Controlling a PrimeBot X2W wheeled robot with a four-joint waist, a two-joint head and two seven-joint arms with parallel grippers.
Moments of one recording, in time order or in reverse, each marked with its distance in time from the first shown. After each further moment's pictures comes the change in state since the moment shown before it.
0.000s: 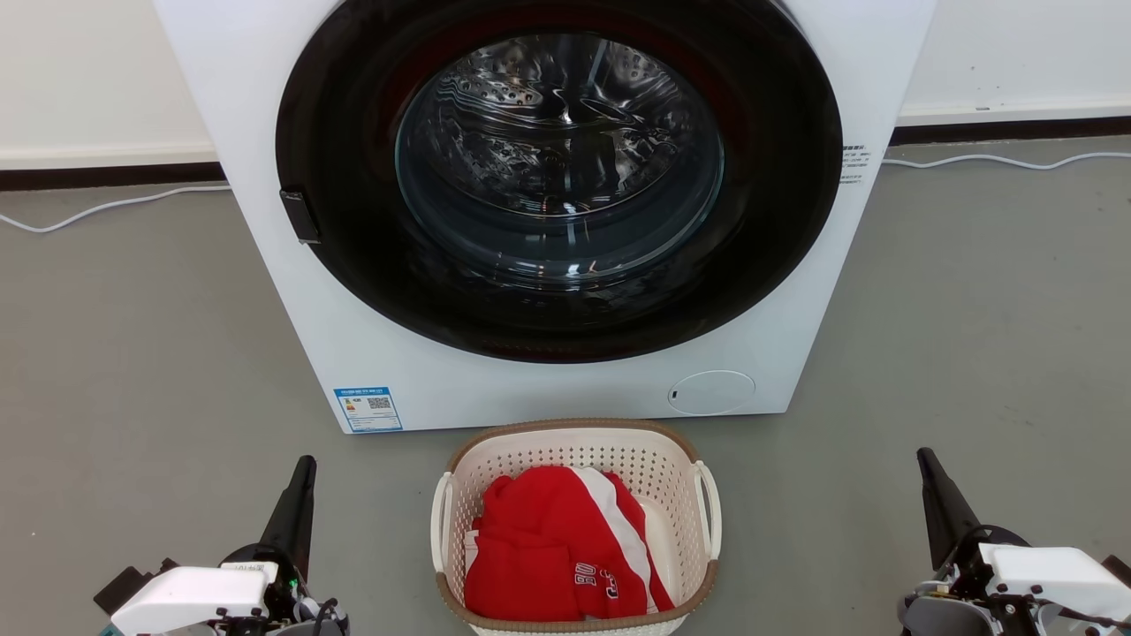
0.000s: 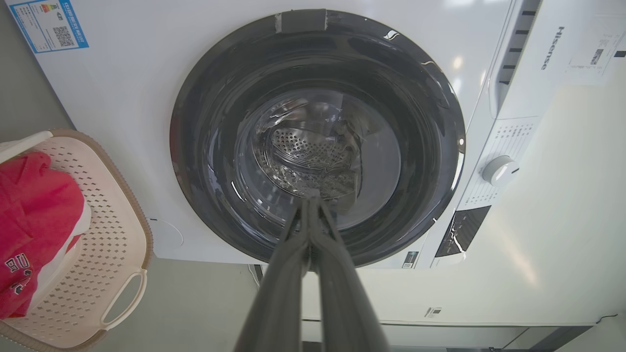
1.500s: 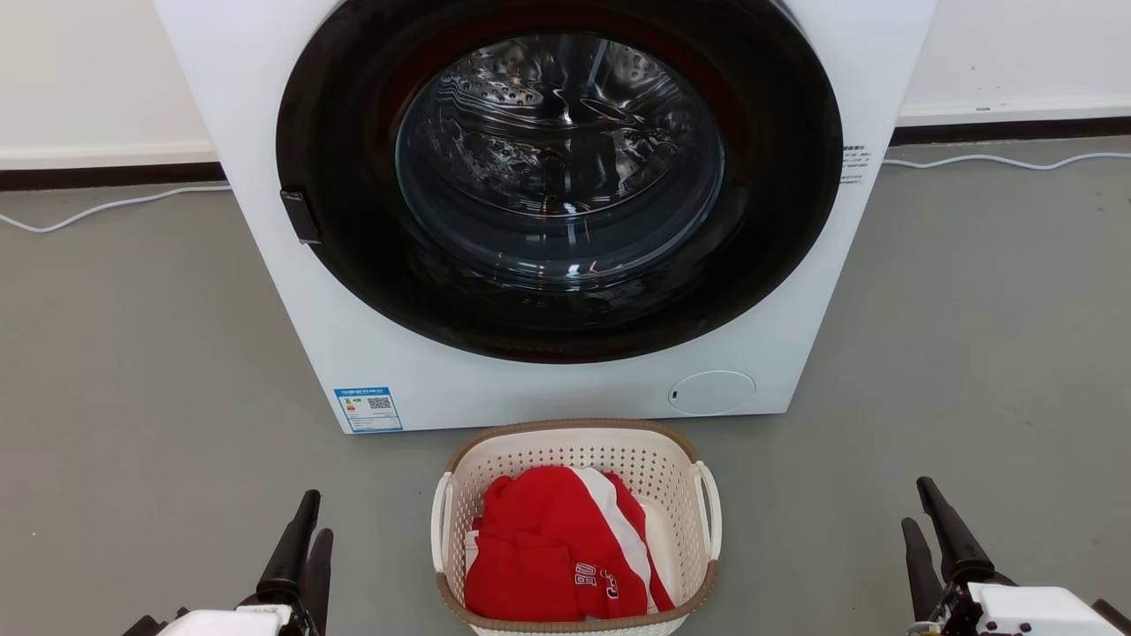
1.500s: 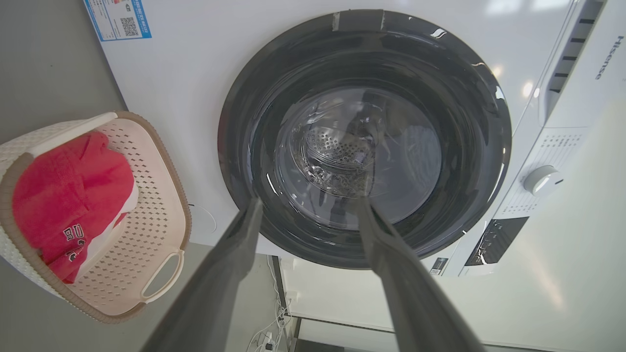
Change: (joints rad) left arm 0.053 -0.010 -0.005 0.054 0.000 0.002 -0.007; right arm 0.048 0.008 0.005 0.051 -0.001 -0.001 -0.002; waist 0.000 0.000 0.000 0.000
